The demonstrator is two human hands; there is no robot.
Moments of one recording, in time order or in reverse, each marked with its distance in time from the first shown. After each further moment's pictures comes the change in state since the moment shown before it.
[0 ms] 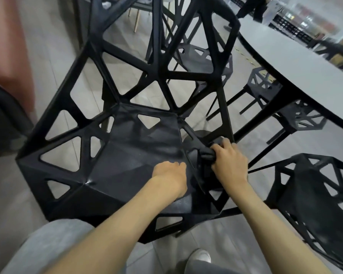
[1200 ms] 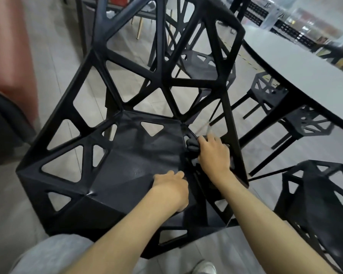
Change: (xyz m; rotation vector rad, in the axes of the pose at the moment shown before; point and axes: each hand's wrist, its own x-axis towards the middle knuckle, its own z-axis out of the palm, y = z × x) left_hand 0.007 -0.007 0.002 0.085 -0.199 0.058; right_hand 0.056 -0.043 0.022 0.013 -0.012 -0.061
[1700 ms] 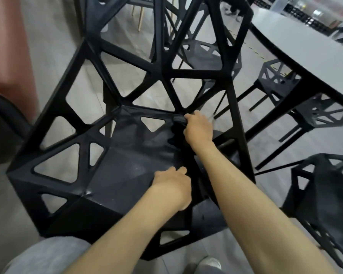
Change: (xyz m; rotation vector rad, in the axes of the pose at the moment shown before) left_hand 0.002 0.001 -0.006 0.005 -0.031 -0.008; right_hand 0.076 -0.040 0.009 0.284 -0.038 0.043
